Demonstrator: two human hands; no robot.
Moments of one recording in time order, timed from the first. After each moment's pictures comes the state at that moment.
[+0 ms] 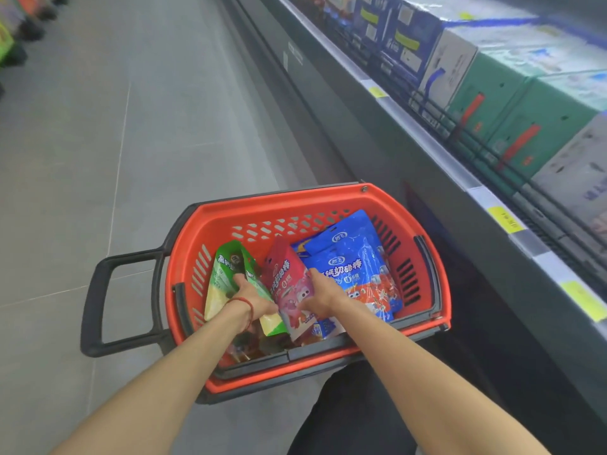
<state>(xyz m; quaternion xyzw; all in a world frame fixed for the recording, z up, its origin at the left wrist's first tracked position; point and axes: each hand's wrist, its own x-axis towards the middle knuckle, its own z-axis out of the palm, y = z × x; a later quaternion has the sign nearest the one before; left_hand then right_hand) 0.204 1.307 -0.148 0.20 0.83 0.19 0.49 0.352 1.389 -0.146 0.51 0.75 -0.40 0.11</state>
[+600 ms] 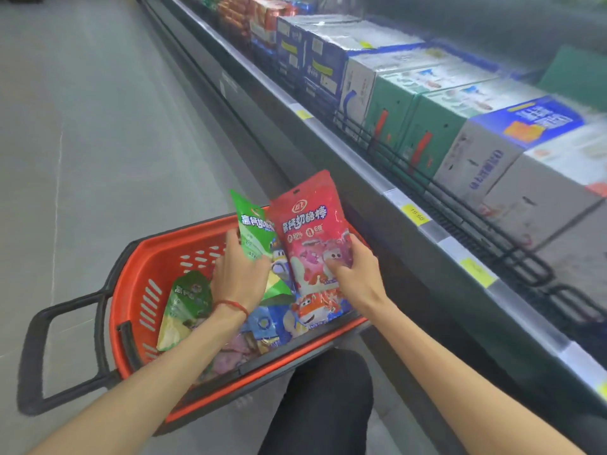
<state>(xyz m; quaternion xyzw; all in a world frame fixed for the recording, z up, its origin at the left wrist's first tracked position) 0.281 1.338 -0.033 0.39 0.79 0.42 0.21 0.475 1.389 -0.042 0.53 0.65 -0.40 -0.36</state>
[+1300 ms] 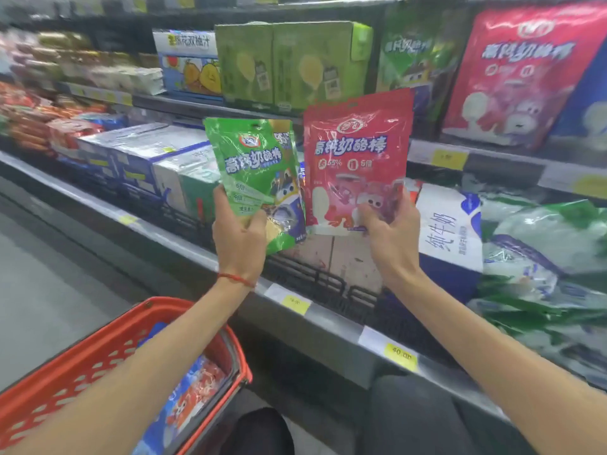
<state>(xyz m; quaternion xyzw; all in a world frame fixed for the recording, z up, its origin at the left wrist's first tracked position) 0.532 1.422 0.134 0.58 0.41 0.65 0.27 0.723 1.357 0.149 0.55 0.46 -0.15 -0.69</state>
